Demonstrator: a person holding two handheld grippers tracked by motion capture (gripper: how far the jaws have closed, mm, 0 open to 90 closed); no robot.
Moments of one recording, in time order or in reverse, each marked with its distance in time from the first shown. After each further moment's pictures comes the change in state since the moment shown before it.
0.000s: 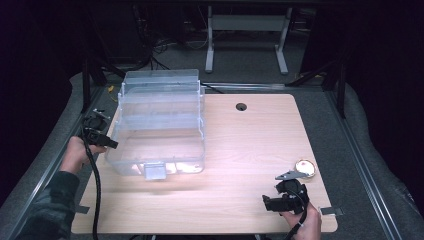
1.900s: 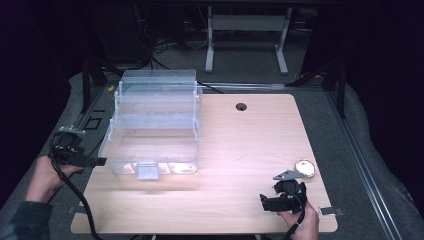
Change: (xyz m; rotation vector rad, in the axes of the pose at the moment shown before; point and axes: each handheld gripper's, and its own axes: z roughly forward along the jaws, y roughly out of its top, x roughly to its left) left arm -0.007 -0.065 -0.069 -0.157 -0.040 0.075; right arm 0.007 0.003 -0.001 -0.040 -0.009 -0.032
